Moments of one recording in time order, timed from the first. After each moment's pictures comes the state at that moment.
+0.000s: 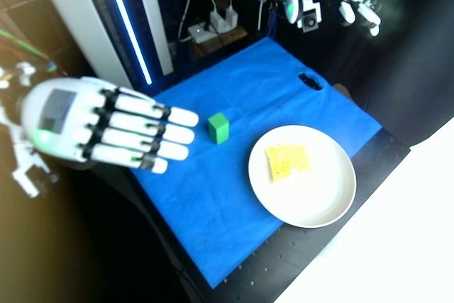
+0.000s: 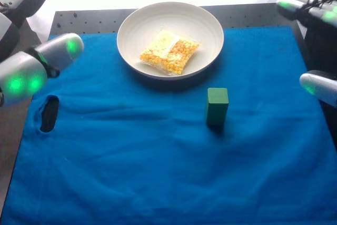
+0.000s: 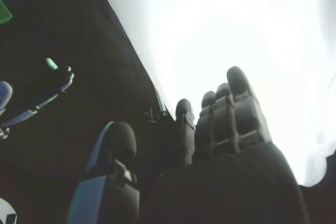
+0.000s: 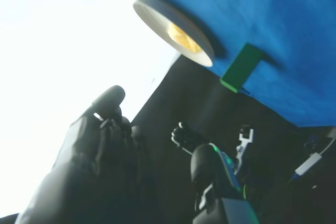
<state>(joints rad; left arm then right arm) 1.05 -0.82 0.85 -0.38 -1.34 1.15 -1.05 -0.83 1.00 0.05 1.12 -0.64</state>
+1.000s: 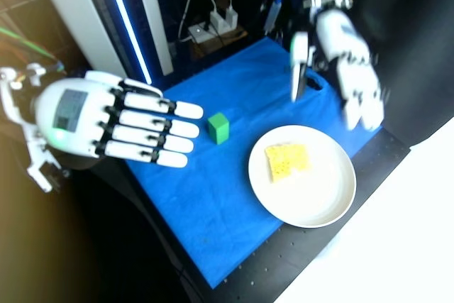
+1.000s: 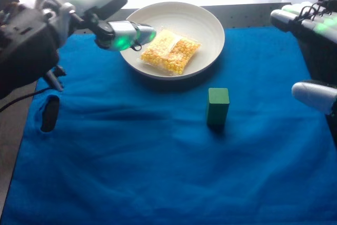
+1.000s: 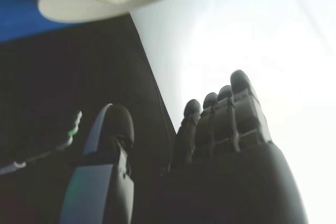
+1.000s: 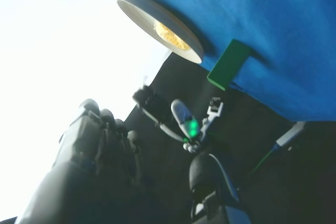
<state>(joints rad) 0.54 -1.20 1.34 -0.26 -0.47 1.15 -1.08 -0.86 0.99 0.06 1.12 -0.64</state>
